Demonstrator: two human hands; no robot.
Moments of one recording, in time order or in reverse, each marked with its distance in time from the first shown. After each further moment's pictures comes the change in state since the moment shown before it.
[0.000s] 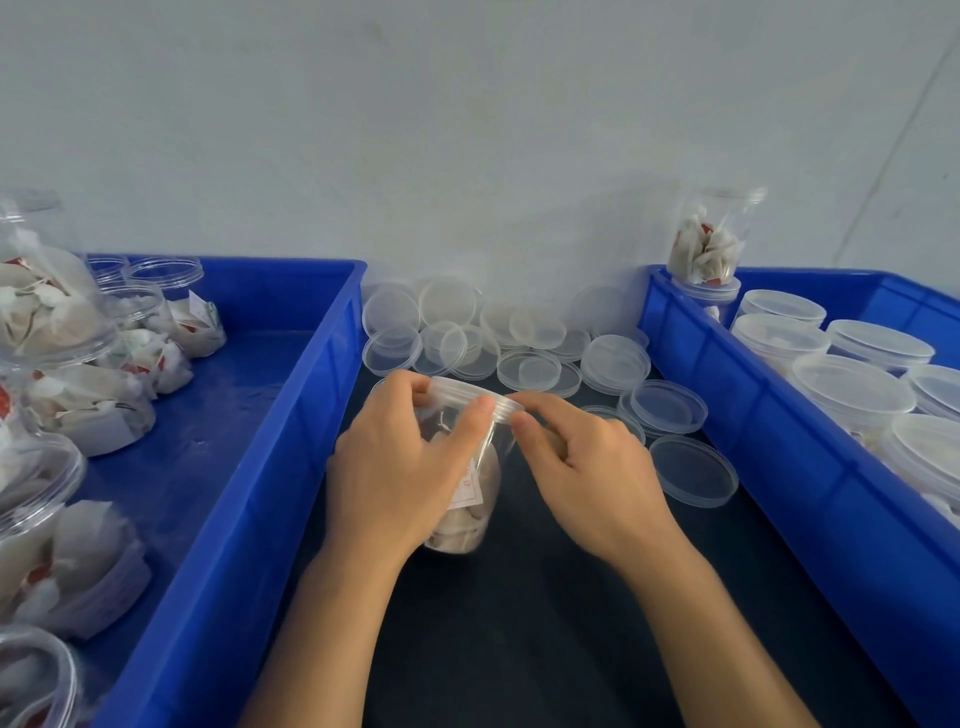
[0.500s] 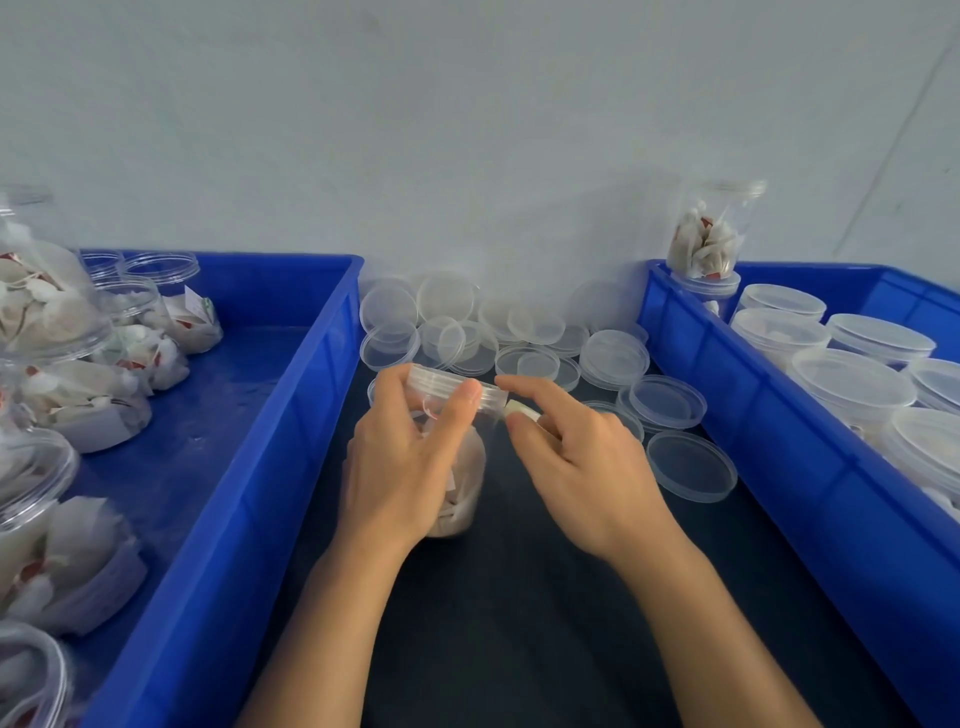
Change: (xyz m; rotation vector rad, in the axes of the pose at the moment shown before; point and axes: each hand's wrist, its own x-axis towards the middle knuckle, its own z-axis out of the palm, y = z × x) left_hand 0.003 -0.006 0.010 -0.253 0.004 -0.080; right_hand 0.001 0.001 0.000 0.043 -0.026 -0.021
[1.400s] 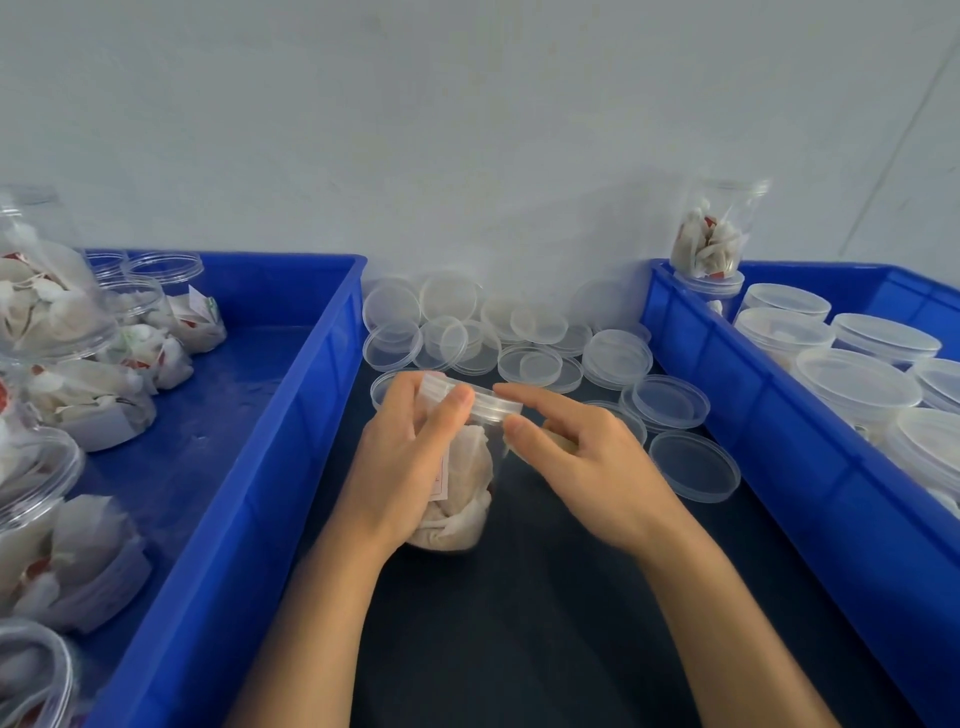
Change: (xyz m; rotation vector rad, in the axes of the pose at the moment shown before) left_hand 0.003 -0.007 -0.009 -0.157 -0.235 0.017; right_hand 0.003 0.012 -0.005 0.195 -0.118 0.032
